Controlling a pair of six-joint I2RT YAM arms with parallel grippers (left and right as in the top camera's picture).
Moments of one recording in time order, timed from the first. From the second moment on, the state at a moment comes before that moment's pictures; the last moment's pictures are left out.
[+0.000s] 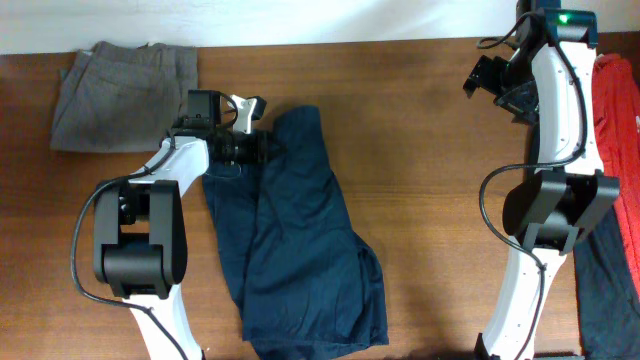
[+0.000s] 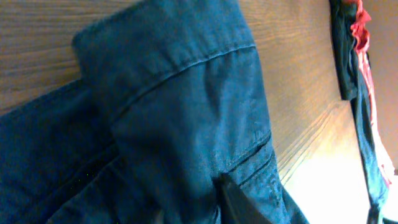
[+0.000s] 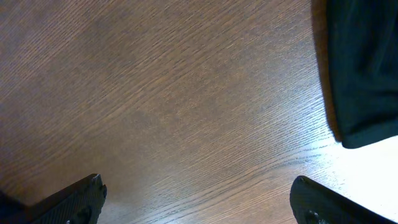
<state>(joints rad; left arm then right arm) -0.07 2.12 1.38 -0.32 0.79 -0.06 -0.15 2.35 2.47 -1.52 -0.02 0.46</state>
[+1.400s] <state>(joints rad) -0.12 1.92 1.62 -1.00 0.09 -0.28 -0.15 2.35 2.47 -1.52 -0.02 0.46</state>
